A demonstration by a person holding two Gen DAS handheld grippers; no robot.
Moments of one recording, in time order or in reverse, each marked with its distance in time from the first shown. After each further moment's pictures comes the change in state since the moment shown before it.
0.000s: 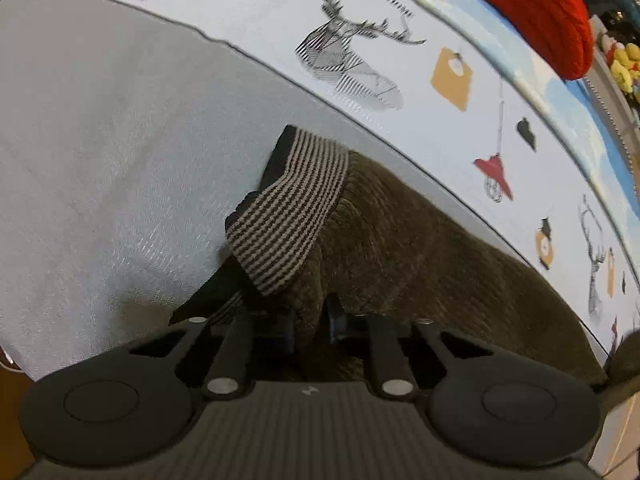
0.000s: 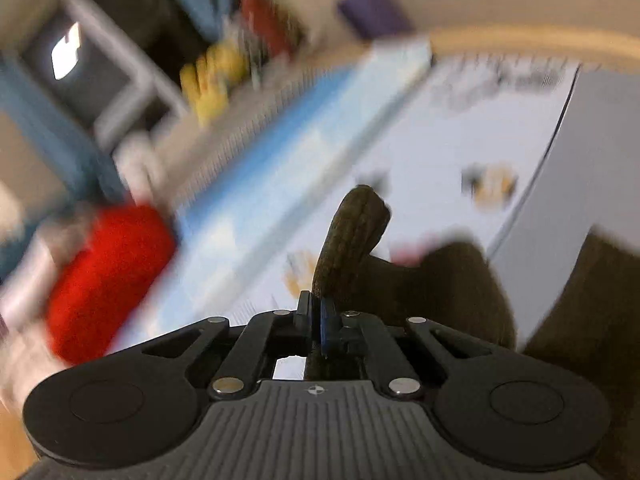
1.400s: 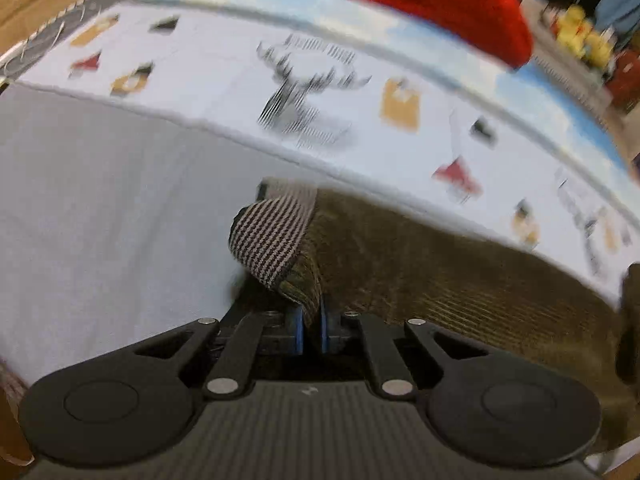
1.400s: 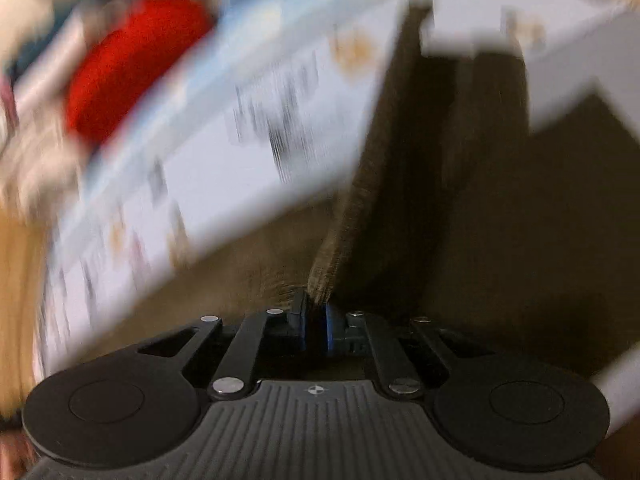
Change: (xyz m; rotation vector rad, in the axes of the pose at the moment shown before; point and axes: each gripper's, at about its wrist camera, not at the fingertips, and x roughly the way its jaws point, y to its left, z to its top) left arm -0.035 -0.012 -0.027 0.210 -0.149 0.062; right arm -0.048 -0.006 -0.128 -0.337 0.845 -0.141
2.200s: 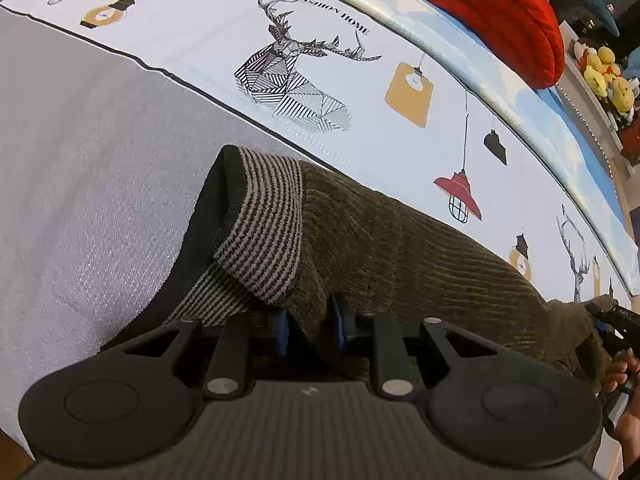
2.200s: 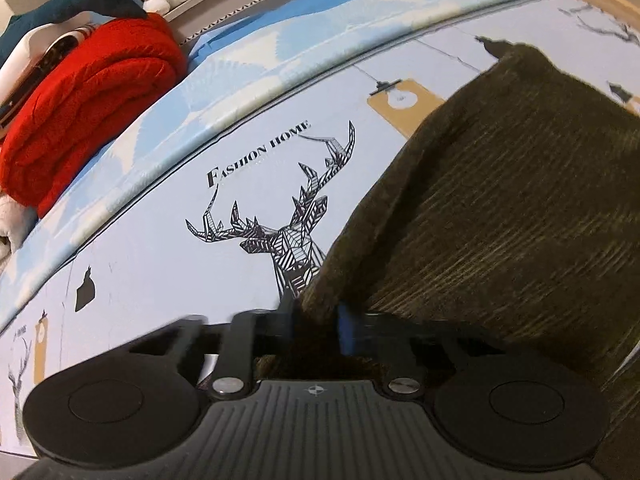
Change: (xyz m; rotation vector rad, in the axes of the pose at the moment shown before) left arm 0.062 -0.021 0.027 -0.185 0.046 -0.105; right arm 0.150 0.097 0.159 0.006 -0.392 -0.088
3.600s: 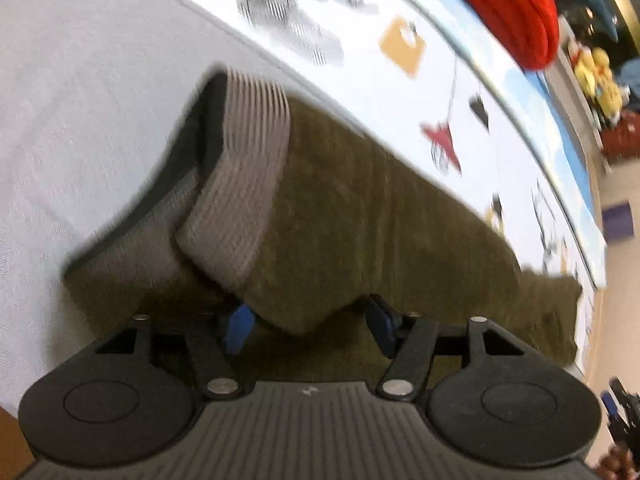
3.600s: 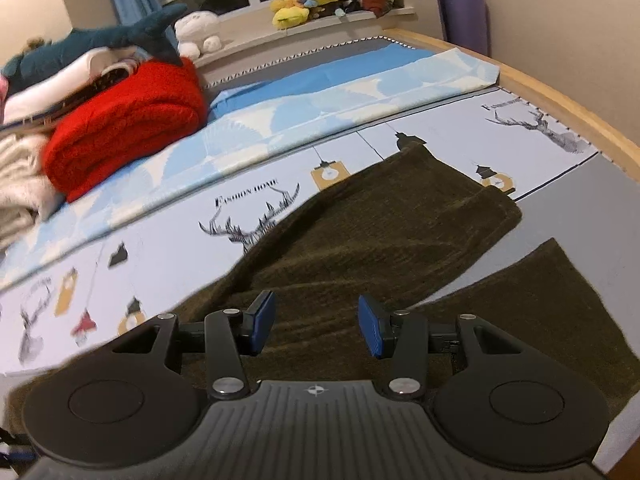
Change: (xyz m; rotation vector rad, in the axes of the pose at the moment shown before) left arm -0.002 0.017 -0.028 -0.077 0.100 -0.096; right arm -0.221 -0.055 -0.045 -0.103 -0.142 -0.028
